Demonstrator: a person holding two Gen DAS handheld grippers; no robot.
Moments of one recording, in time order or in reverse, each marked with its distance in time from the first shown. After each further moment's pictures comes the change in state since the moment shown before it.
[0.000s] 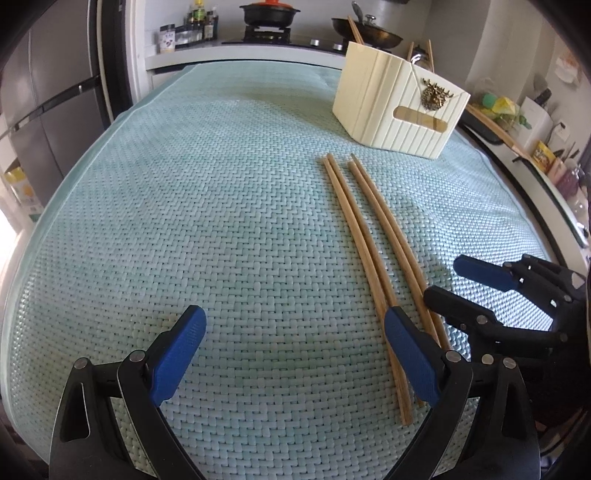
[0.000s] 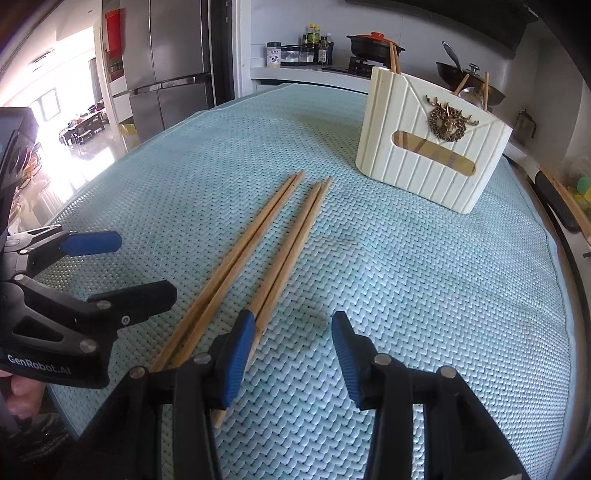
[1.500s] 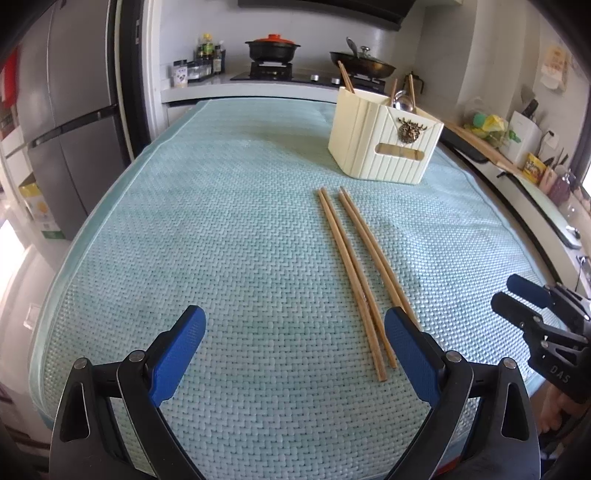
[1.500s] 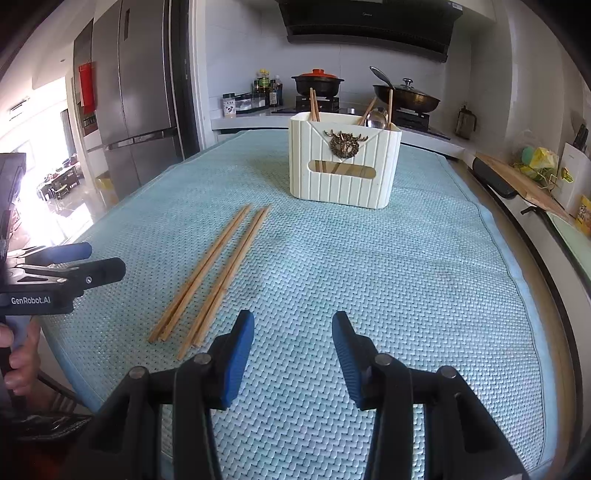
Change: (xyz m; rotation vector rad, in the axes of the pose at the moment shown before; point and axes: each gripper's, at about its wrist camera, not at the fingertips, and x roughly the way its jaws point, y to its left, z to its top) left arm -0.060 -0.007 -0.019 0.012 -0.126 0.029; right arm -0.091 -0.033 -0.056 0.162 -0.163 -0.079
